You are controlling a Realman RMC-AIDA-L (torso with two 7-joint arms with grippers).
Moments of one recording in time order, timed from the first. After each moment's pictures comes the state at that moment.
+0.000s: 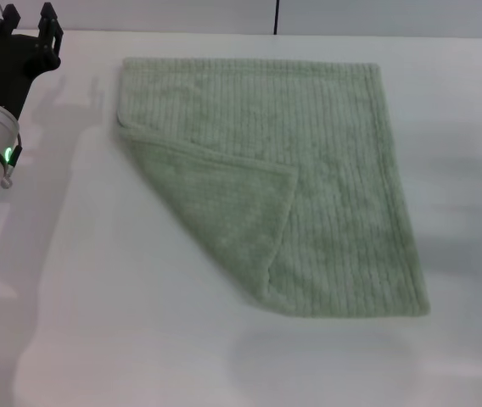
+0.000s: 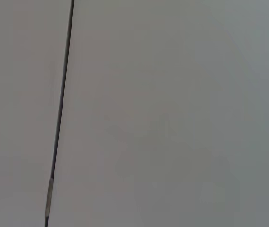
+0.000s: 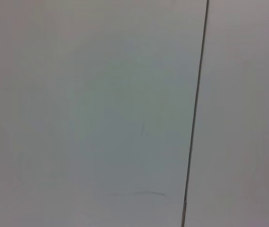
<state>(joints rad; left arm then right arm) -0.51 -2.07 -1.25 -0.28 2.53 0.96 -0.16 0.25 2.08 -2.04 -0.52 -2.21 1.10 2.77</state>
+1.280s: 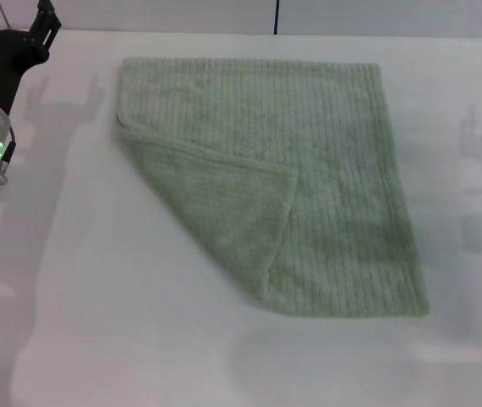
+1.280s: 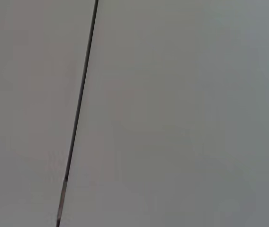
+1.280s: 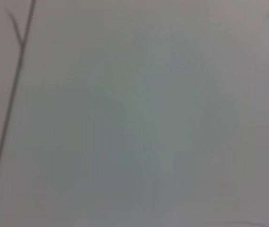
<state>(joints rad) -0.50 -2.07 -1.29 -0.30 2.54 0.96 -0.19 0.31 2.07 -2.18 -0.55 -2.23 1.07 2.77</state>
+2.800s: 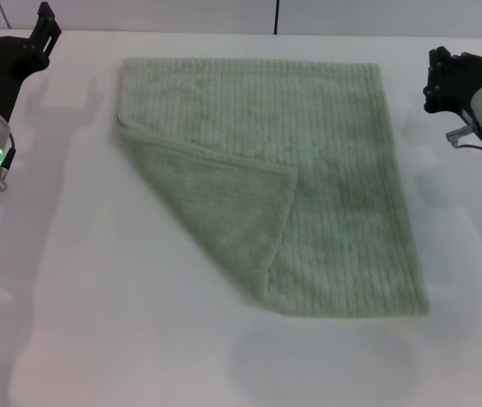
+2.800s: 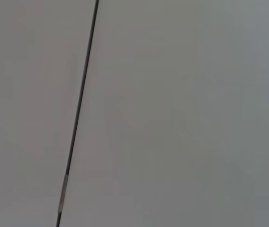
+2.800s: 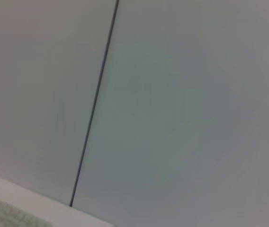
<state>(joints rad) -0.49 -2.07 -1.27 -0.29 2.54 0.97 -0.20 0.46 1.98 -2.16 -0.63 -2.35 0.55 2.82</state>
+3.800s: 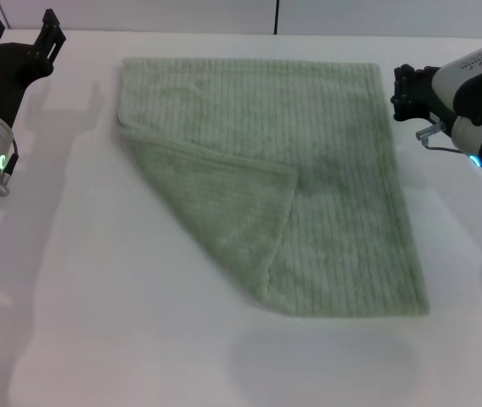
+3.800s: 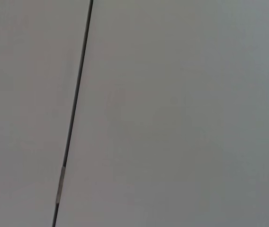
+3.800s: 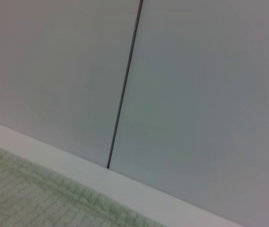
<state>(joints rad) -0.49 -2.08 -1.26 -0.29 2.54 0.96 -0.21 0.53 1.99 -2.09 -0.69 -2.36 0.26 2.82</state>
